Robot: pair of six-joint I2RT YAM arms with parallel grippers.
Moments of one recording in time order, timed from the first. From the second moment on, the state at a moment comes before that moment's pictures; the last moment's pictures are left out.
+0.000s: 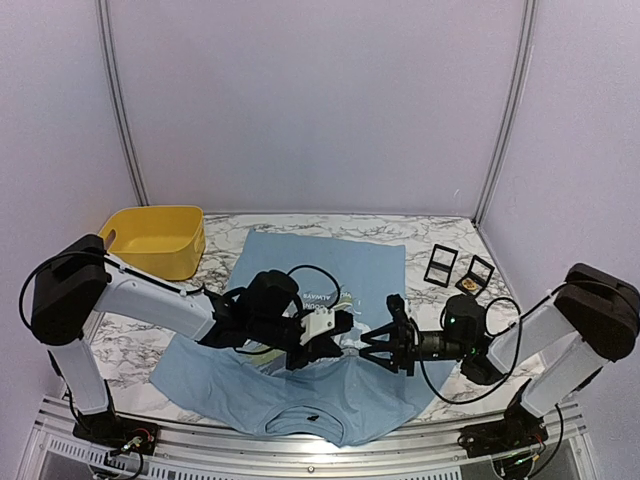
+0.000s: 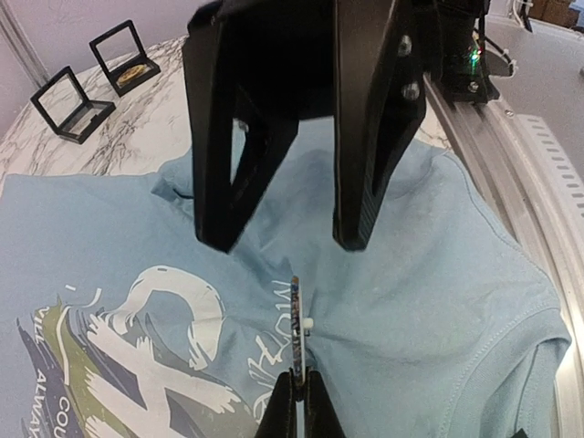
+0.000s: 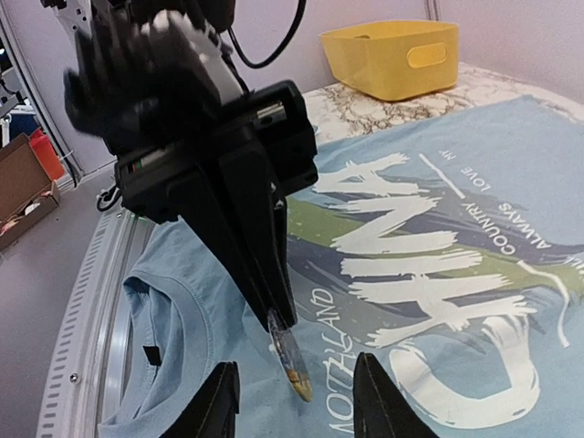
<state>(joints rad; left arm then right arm) -1.05 1.82 0.97 0.24 0.42 0.36 0.71 1.54 0.23 1.06 -0.68 0.13</state>
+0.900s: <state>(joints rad) -1.23 1.75 0.93 0.04 -0.03 0.77 0.71 1.26 0.41 0.37 0.04 0.12</state>
